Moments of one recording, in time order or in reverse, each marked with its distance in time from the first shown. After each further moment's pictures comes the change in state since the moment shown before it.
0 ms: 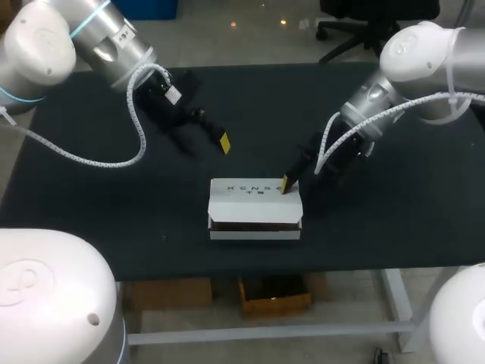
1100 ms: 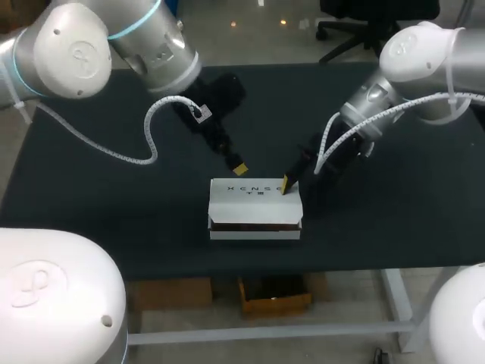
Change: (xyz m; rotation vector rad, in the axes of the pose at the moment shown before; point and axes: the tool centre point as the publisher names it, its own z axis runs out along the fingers) left arm 0.042 0.003 0.022 -0.054 -0.307 0.717; right arm -0.001 0.001 0.001 0.001 -0.001 0.007
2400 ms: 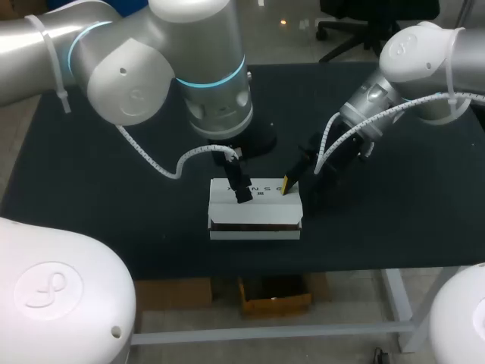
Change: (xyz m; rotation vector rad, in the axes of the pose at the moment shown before) left arm 0.017 0.018 0.035 -0.249 -0.271 0.131; right arm 0.000 0.000 0.000 0.000 0.000 0.000
